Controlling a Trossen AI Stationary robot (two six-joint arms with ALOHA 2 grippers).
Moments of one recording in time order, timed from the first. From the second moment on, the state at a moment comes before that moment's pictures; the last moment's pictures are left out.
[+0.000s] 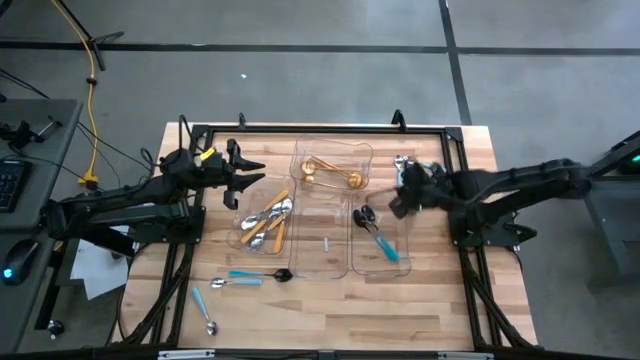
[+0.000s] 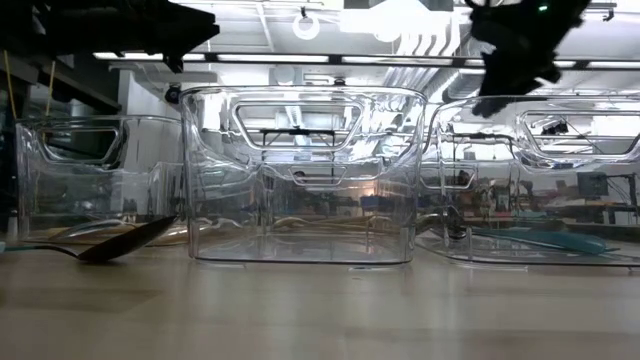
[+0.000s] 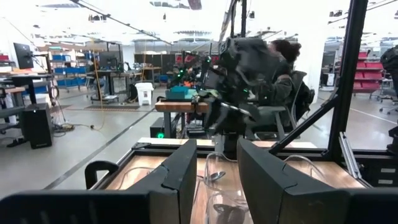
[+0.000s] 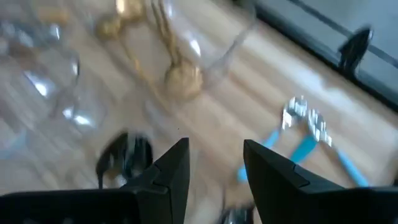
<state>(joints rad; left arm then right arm) 0.41 0.62 0.31 0.47 0.33 -0.04 0.09 1.07 0.90 -0.92 0.59 0.77</state>
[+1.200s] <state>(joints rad) 0.41 0.62 0.31 0.39 0.33 -0.08 -0.41 1.31 0.65 0.34 -0.17 -0.01</state>
